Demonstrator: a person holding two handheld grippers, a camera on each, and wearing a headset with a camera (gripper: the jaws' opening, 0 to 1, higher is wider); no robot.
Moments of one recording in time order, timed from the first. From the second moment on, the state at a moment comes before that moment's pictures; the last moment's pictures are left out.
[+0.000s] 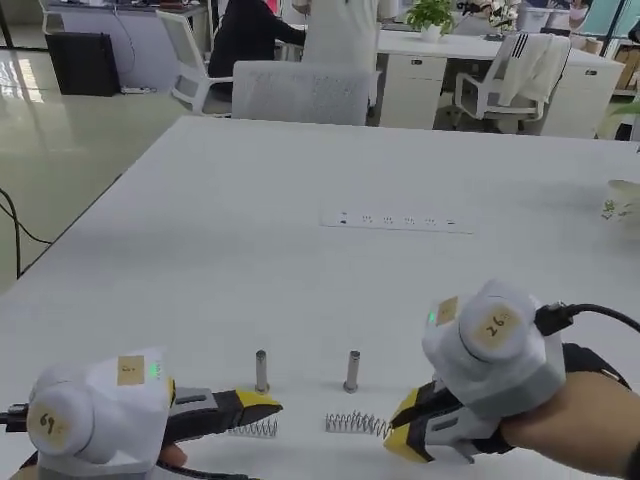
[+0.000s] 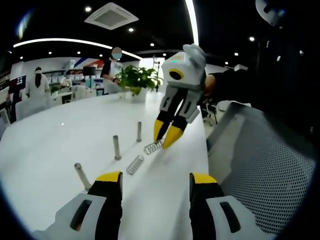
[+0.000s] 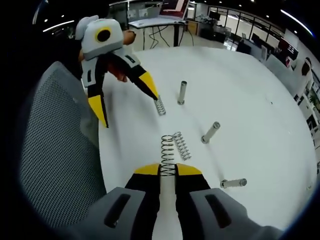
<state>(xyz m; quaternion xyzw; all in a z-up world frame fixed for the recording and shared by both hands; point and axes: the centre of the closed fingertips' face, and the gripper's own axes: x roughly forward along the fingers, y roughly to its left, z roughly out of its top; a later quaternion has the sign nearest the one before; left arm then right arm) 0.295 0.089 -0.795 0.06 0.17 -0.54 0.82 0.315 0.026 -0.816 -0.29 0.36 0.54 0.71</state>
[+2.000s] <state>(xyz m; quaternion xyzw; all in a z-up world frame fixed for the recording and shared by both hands) 0.289 0.062 -0.795 0.14 0.14 -0.59 0.78 0.285 0.059 -0.799 -0.32 0.31 0.62 0.64</state>
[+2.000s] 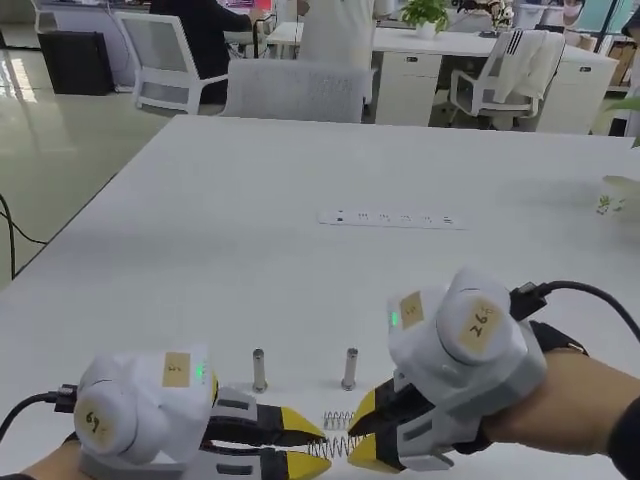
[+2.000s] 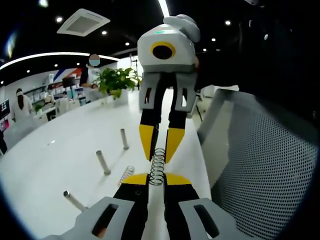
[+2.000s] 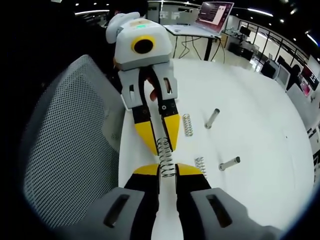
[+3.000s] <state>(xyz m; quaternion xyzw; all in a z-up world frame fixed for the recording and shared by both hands) 0.290 0.064 -0.794 0.14 0.14 -0.59 0.79 0.282 0.069 -0.781 -0.30 0.29 0.63 0.66</state>
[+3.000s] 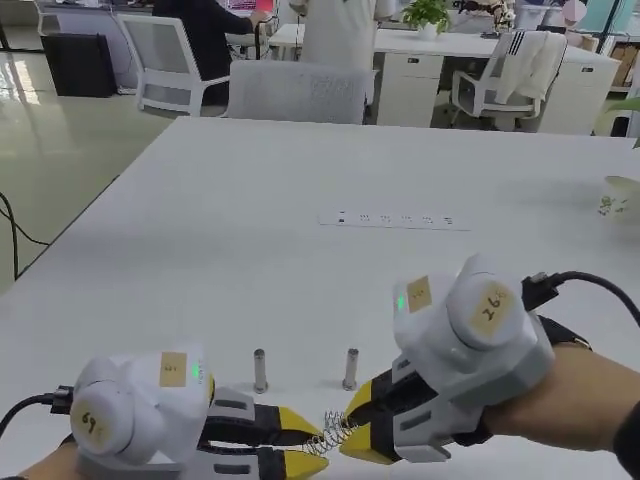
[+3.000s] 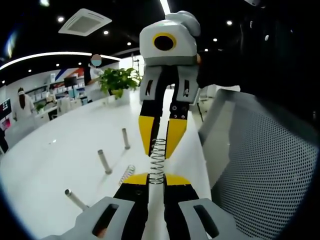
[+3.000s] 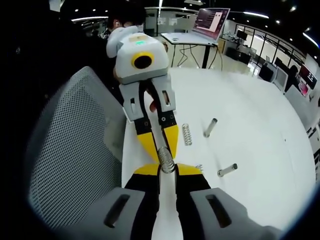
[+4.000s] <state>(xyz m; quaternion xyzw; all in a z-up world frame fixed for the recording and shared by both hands) 0.289 0.056 -0.790 0.13 0.13 -0.59 0.78 0.278 0.080 -0.783 -0.33 0.29 0.63 0.64</state>
